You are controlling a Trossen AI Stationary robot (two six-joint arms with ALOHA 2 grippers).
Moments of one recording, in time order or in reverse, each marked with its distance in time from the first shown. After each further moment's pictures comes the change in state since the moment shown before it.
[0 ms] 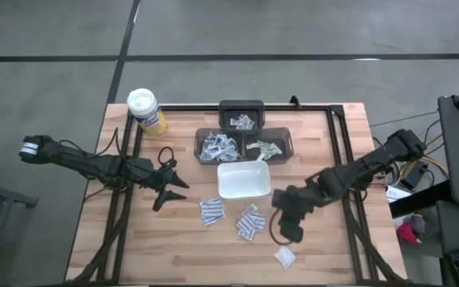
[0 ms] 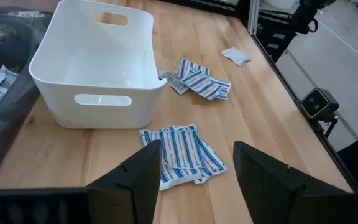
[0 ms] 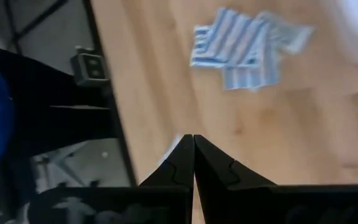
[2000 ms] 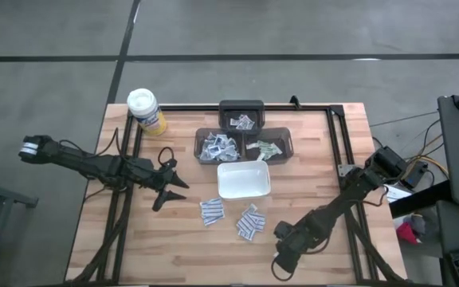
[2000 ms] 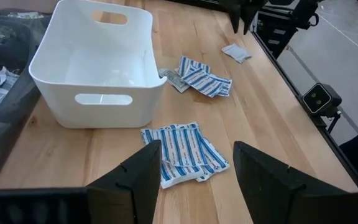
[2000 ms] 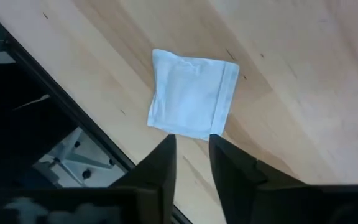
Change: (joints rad) left arm 0.000 0.001 -0.001 -0.005 0.000 0.022; right arm 0.251 0.311 -0.093 0.179 -0.069 0.600
